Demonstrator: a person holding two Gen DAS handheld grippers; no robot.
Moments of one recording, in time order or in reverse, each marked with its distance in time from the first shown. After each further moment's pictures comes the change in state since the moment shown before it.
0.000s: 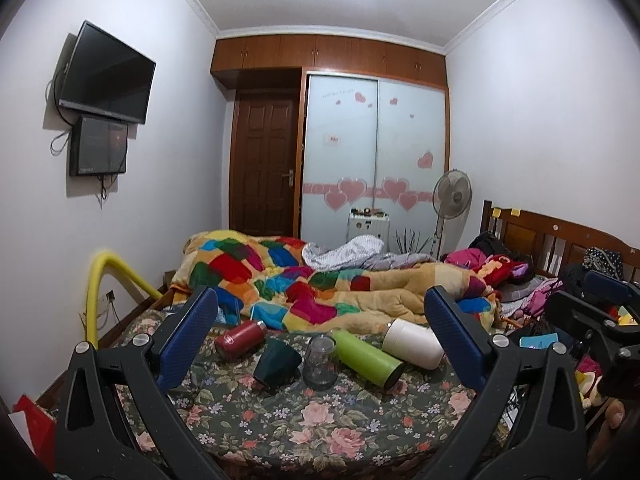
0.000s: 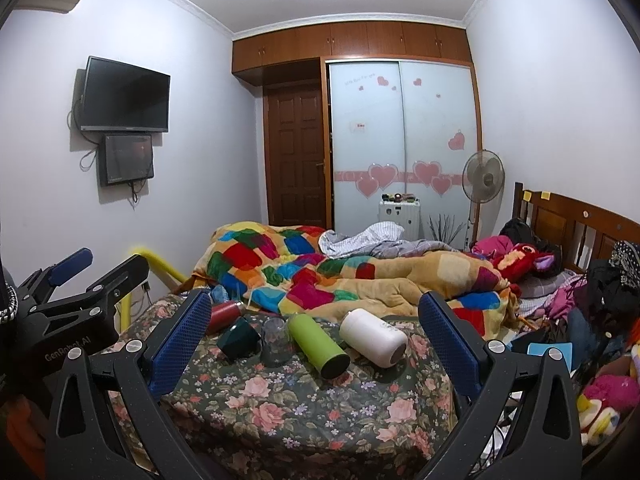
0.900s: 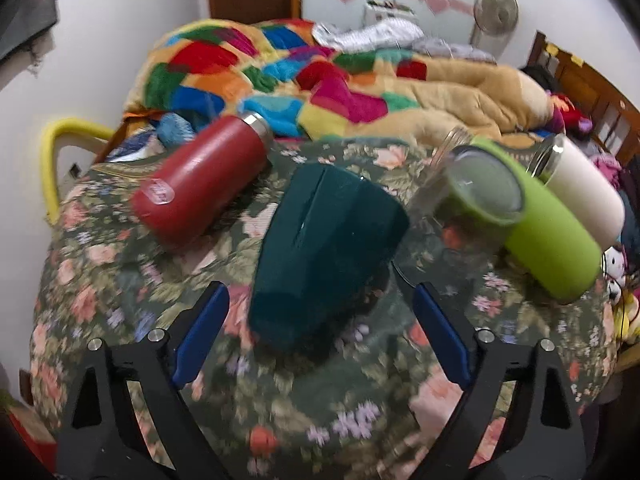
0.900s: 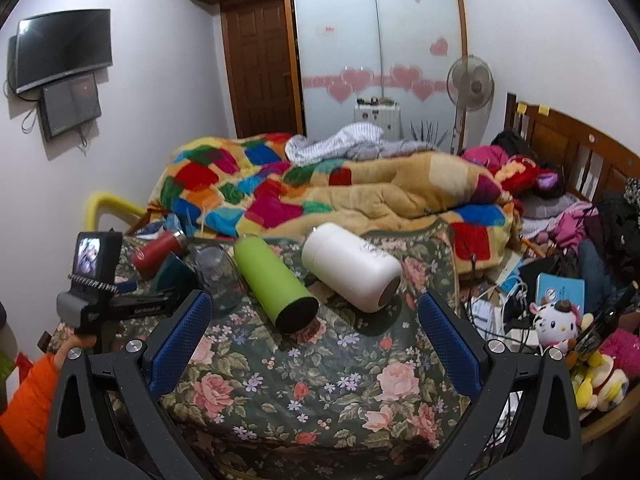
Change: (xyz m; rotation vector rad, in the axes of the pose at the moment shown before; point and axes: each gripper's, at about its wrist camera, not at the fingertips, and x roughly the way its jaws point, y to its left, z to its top) left arm 0.335 0.085 -0.179 0.035 0.775 -0.016; right arm 0.137 -0.049 -0.042 0.085 0.349 -0.075
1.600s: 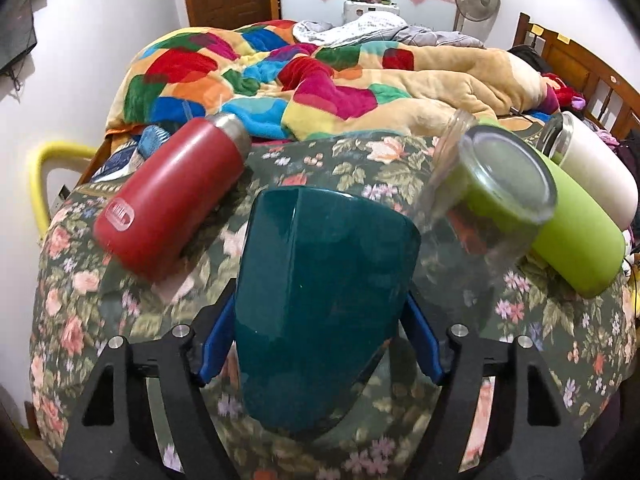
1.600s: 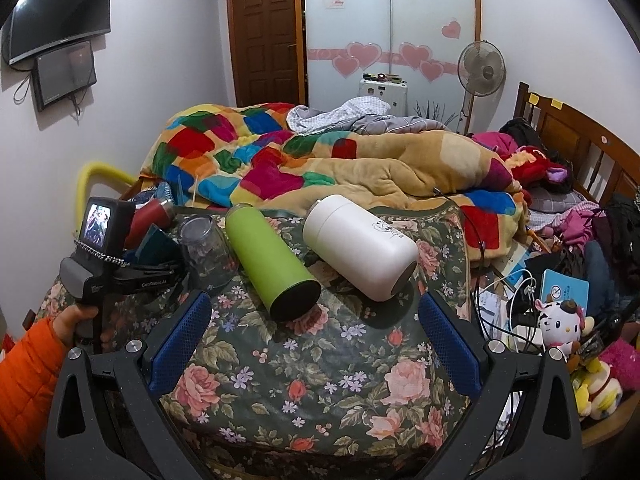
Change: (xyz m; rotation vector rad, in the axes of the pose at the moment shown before) left arm 0.014 -0.003 0.005 0.074 -0.016 0.012; right arm 0.033 0.015 0.002 -0.049 0.080 -0.016
